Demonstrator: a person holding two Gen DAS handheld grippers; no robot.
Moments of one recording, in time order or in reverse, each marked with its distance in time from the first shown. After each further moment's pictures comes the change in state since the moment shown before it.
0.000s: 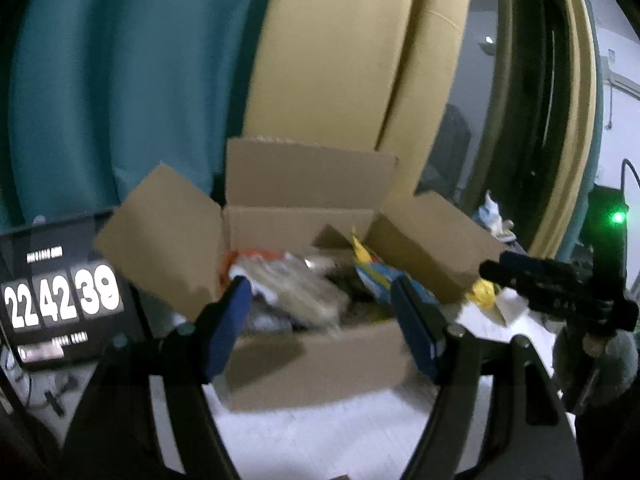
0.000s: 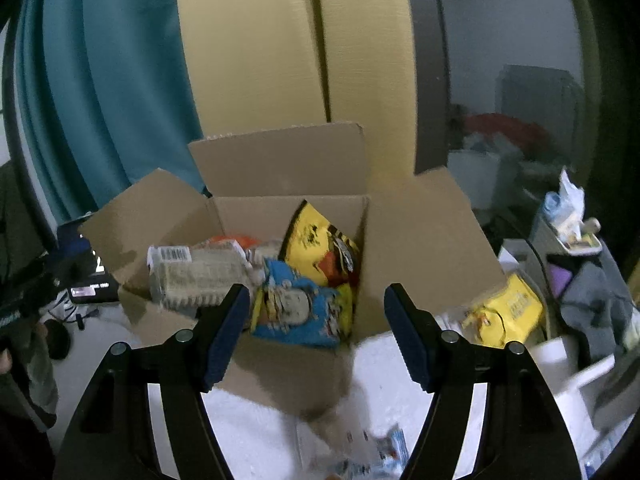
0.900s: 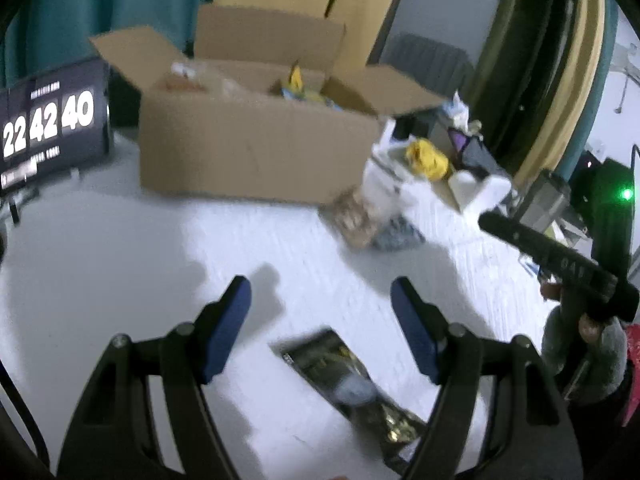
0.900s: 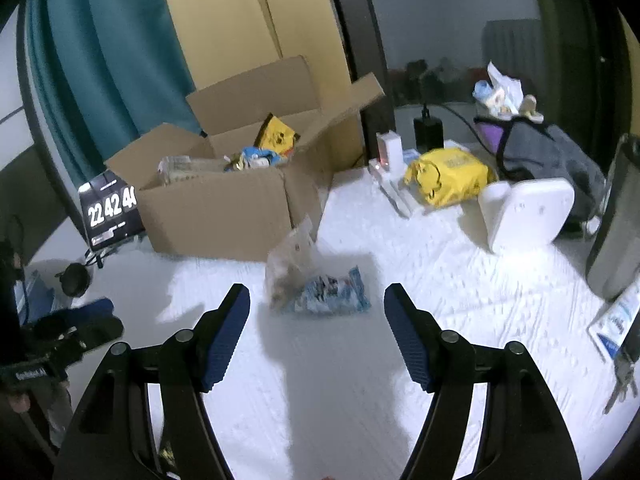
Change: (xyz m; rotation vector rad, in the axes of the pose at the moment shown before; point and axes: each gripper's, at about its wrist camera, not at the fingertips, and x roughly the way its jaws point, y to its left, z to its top) left arm -0.037 -0.113 -0.148 -0.105 0.289 0.008; right arm -0.087 -0.055 -0.136 0.114 0.095 0.038
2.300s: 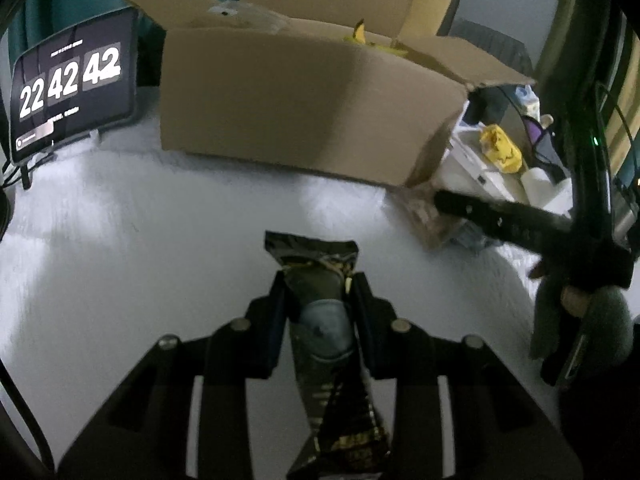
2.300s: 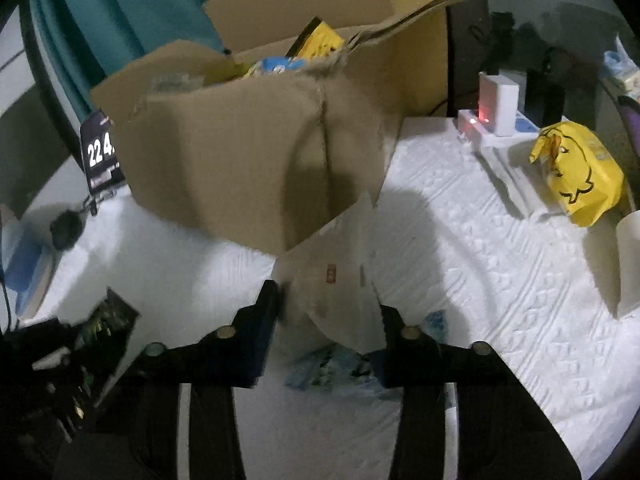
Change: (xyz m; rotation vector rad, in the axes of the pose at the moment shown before) left arm 0.057 0.030 0.007 -0.092 0.059 0.168; right arm 0.151 0.013 0.023 -0.173 0.223 0.164
